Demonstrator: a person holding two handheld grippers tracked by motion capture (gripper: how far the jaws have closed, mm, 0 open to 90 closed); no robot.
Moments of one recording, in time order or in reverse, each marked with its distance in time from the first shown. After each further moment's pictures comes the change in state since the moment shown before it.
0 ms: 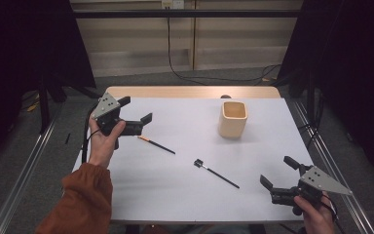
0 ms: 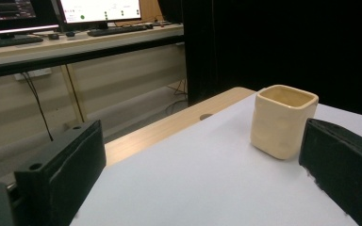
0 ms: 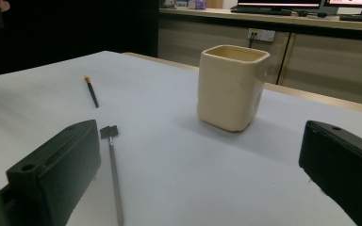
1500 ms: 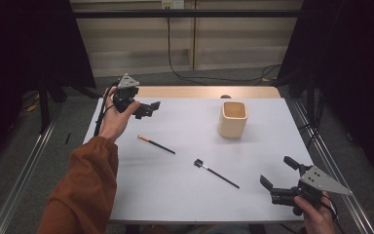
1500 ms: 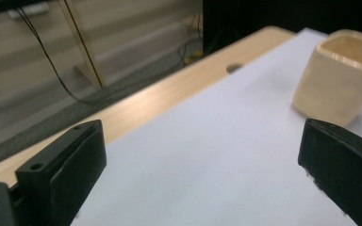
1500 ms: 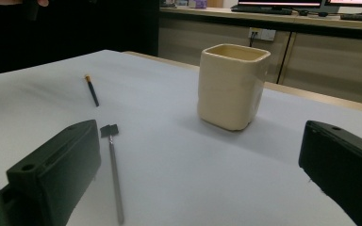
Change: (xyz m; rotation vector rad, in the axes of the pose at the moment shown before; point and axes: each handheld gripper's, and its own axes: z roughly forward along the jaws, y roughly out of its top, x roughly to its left) left arm 0.029 0.018 0.065 0.337 0.035 0.007; right arm 0.000 0.000 0.000 0.004 0.003 -0.009
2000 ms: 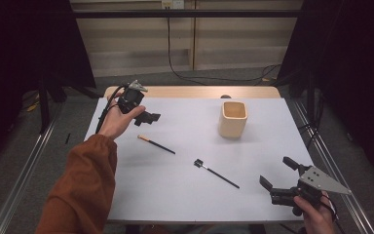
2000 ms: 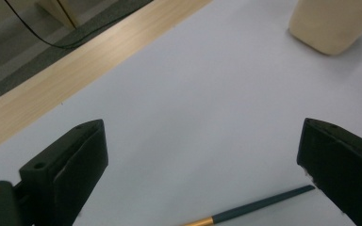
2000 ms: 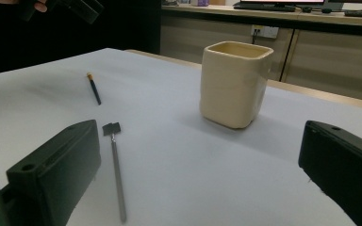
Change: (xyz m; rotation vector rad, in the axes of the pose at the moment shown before) left arm 0.000 -0.005 0.013 0.251 -0.061 0.048; right arm 0.001 0.000 0.001 0.012 0.007 0.017
